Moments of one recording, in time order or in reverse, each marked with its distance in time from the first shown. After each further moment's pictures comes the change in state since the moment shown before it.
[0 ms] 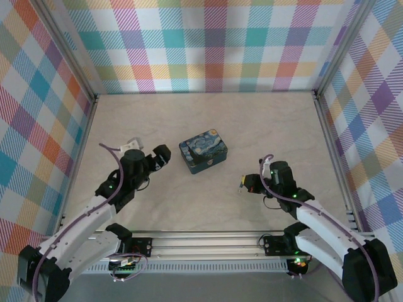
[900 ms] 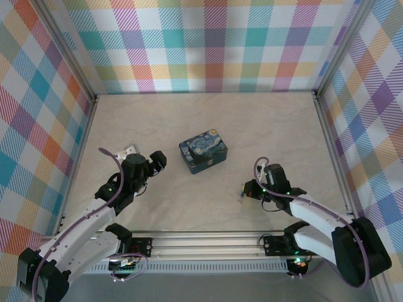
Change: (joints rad) left arm 0.003 -0.004 -0.031 -0.081 -0.069 -0.013; right arm 0.000 0.202 -0.026 0.050 0.018 0.029
